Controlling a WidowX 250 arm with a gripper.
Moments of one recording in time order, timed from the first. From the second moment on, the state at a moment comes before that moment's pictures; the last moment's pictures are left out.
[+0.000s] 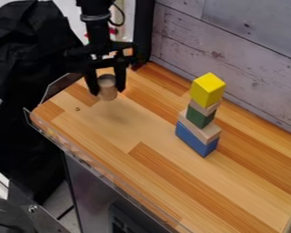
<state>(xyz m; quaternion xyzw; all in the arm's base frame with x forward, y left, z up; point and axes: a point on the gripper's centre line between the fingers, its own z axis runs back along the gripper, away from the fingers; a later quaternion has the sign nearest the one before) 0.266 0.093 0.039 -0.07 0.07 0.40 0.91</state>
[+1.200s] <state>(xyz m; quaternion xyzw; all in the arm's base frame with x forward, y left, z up) 0.282 0.106 0.003 -0.07 0.16 0.32 0.93</state>
